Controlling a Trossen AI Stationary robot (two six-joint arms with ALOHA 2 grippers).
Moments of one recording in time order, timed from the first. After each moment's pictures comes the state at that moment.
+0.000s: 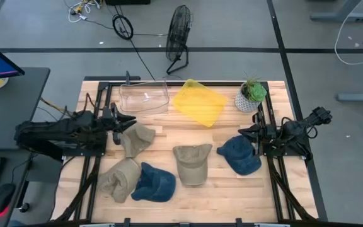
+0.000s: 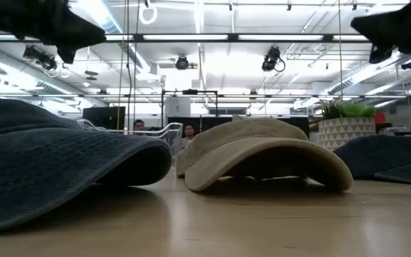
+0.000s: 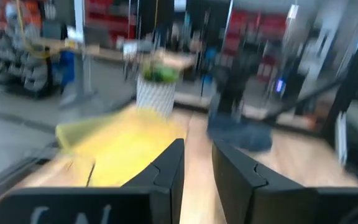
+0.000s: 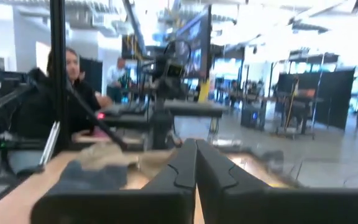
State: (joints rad) left arm 0.02 0.30 0.35 -0.12 -0.24 -0.15; right arm 0.48 0.00 0.02 0.25 0.54 -0.23
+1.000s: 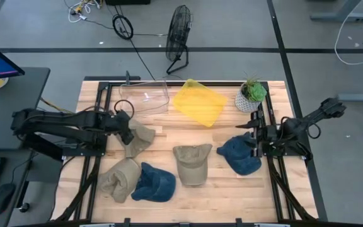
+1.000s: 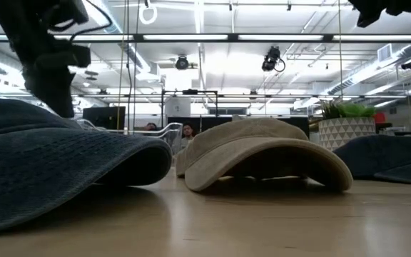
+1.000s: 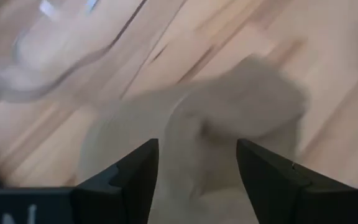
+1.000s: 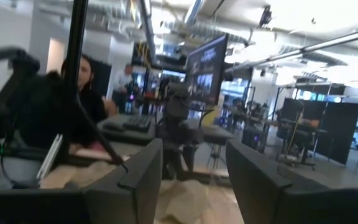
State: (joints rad) left arm 0.02 0.87 0.61 -0.90 -0.37 -0.66; right arm 0.48 0.43 0.22 0.49 0.48 -0.33
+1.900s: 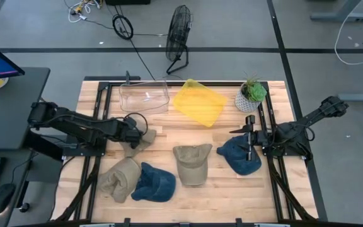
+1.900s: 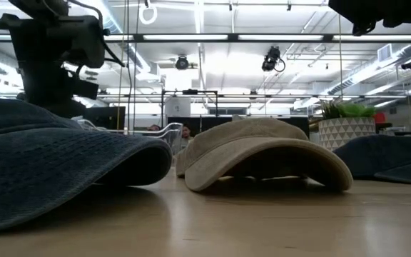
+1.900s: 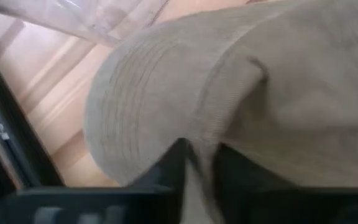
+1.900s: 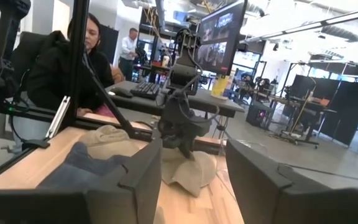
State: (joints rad) left arm -0.08 1.28 0.61 -0.88 -0.44 -0.96; right arm 0.48 0.53 0.22 0.44 0.48 -0.30
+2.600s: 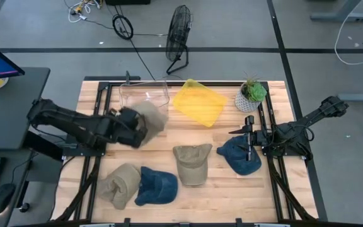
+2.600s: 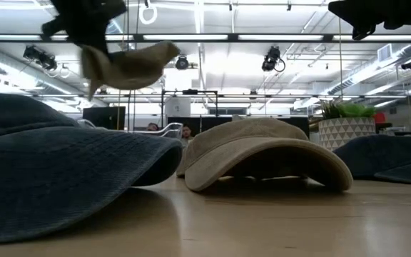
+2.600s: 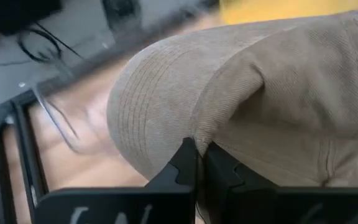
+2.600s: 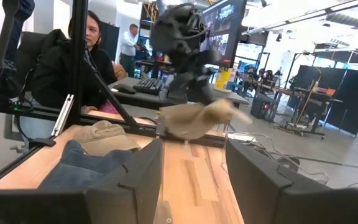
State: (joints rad) left arm -0.23 1.24 1.10 -1.18 -0.85 -1.17; right arm 0.48 0.53 0.22 0.42 0.48 -0.24
